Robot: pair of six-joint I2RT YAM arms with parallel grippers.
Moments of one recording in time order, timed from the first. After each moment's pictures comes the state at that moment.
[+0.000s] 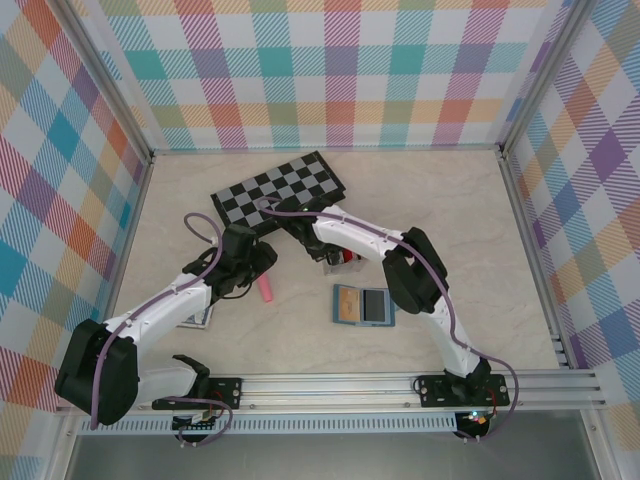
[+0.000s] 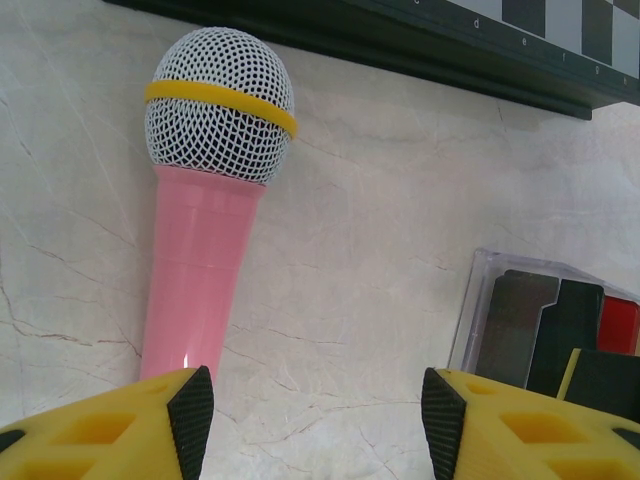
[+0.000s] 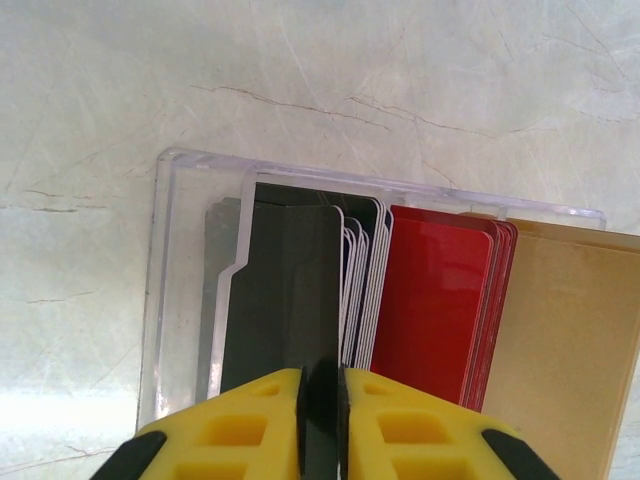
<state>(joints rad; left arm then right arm) -0.45 1.22 0.69 -0.33 -0.07 -1.04 0.87 2.26 1.95 -1.21 0.51 0.50</state>
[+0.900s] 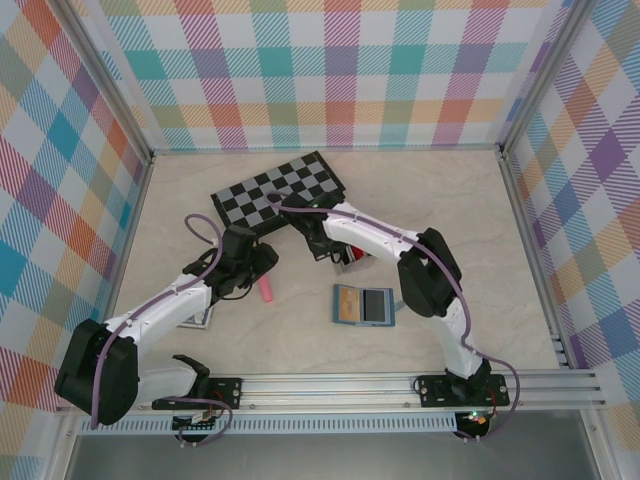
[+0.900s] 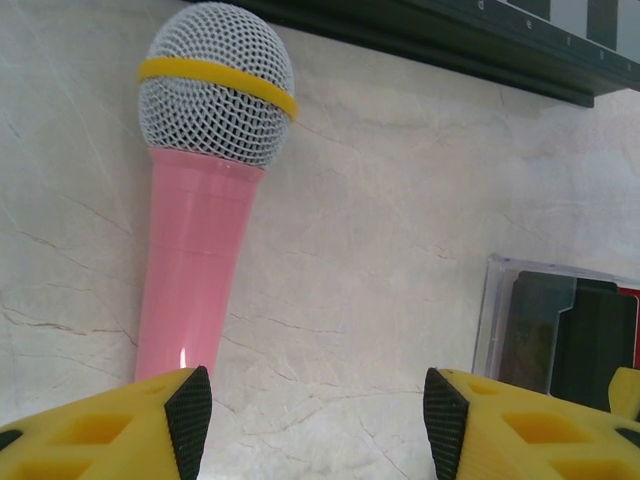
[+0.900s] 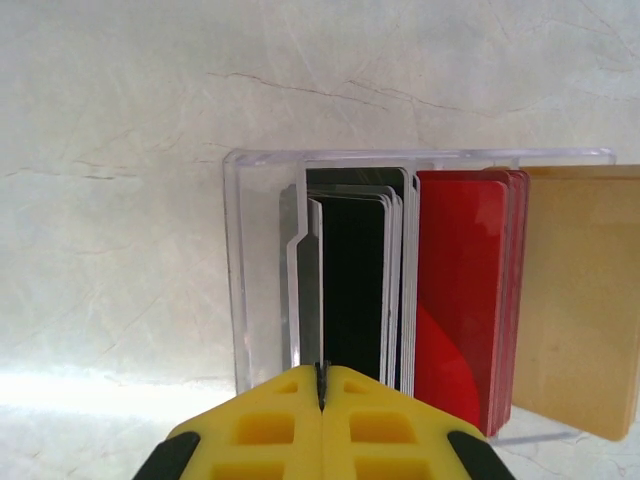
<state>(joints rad) -0.45 1.22 0.68 -0.32 -0.03 -1.05 0.86 2.13 1.87 -1.18 0.41 0.50</state>
